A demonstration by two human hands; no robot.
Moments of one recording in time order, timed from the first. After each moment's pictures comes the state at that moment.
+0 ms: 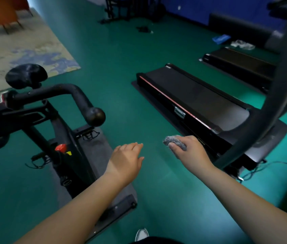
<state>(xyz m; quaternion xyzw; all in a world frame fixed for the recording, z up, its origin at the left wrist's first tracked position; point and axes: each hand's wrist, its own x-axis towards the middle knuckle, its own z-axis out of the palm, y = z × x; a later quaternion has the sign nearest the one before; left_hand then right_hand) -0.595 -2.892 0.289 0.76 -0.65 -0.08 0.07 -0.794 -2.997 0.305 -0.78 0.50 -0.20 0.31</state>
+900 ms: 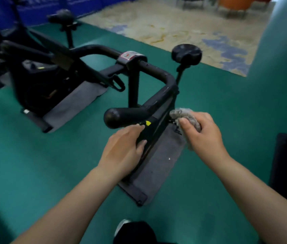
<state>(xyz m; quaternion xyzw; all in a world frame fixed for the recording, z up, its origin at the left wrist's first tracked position) -0.607 -2.919 0.353 0.97 -0.07 0.07 0.23 -0.577 -3.128 0.370 -0.87 -0.04 -0.10 0.49</state>
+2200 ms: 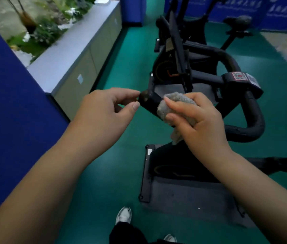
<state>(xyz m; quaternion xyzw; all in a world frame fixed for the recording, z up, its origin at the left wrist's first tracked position) -0.672 -3.000 0.479 0.79 0.45 0.27 0.32 -0.488 -3.063 0.416 -0.62 -0.62 0.03 0.48</state>
